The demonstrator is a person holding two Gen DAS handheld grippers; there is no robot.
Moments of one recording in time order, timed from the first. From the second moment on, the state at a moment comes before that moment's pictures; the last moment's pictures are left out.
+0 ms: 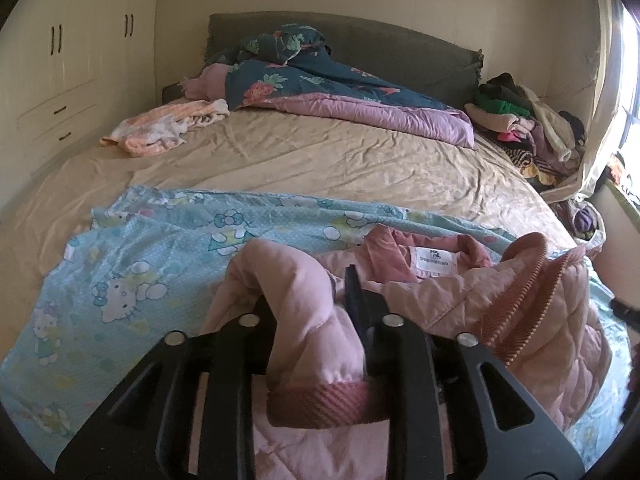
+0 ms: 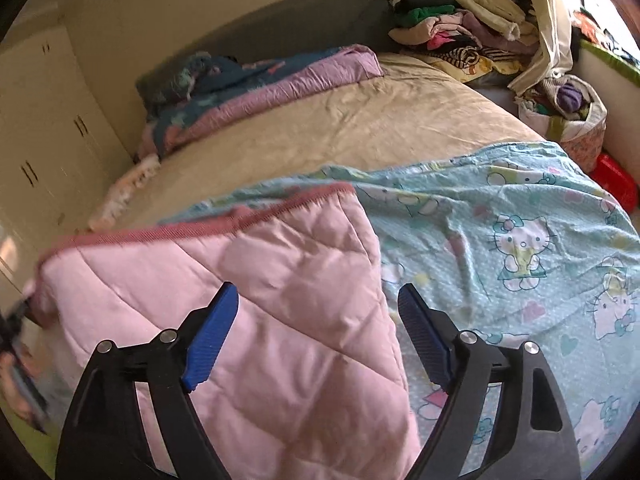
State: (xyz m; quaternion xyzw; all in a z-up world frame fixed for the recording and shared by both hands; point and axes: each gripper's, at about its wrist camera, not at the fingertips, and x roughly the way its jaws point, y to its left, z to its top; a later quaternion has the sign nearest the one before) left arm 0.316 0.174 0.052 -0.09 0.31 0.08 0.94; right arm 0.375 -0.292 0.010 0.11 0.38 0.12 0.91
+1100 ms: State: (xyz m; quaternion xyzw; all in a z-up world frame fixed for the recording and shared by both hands) left arm 0.285 0.214 -0.021 -0.10 0.38 0.08 0.92; right arm 0.347 -0.295 -0.028 0.02 0.39 0.11 0.92
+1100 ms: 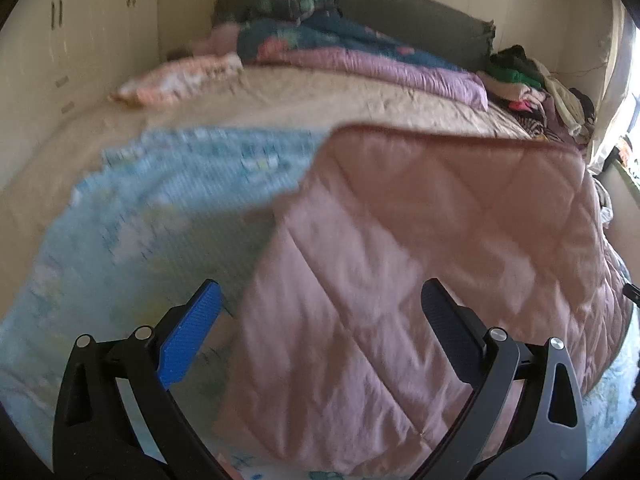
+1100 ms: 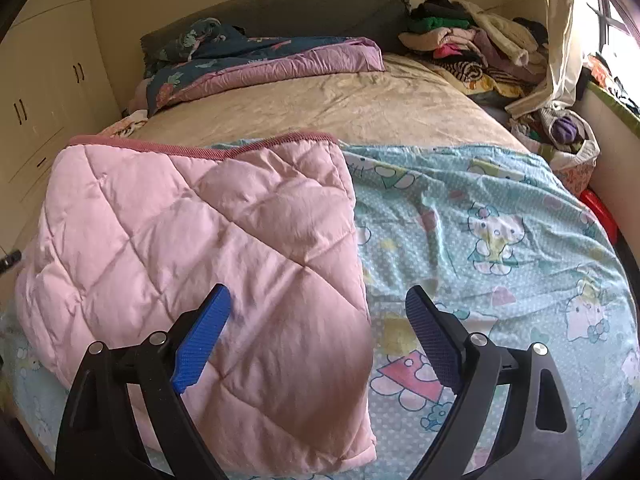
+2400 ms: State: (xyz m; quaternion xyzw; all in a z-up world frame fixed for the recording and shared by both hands) left arm 0.363 0.209 -0.010 -0.07 0.34 0.13 0.93; right arm 0.422 -0.268 -0.016 0.04 0.35 0.05 0.93
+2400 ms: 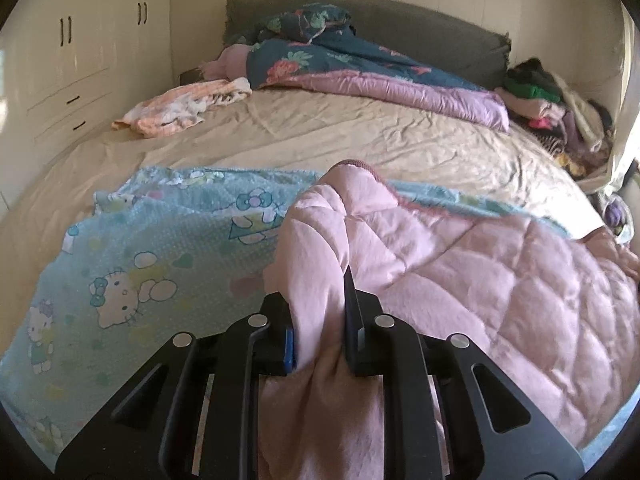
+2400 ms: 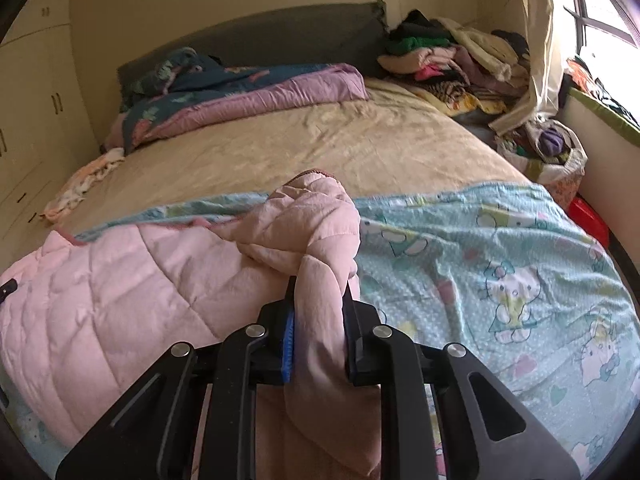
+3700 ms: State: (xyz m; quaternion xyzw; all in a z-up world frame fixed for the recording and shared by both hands) left arm 0.361 0.203 -0.033 -0.05 0.38 0.16 0.91; right arm 0.412 -0.281 -0.064 0.05 0.41 0.01 0.91
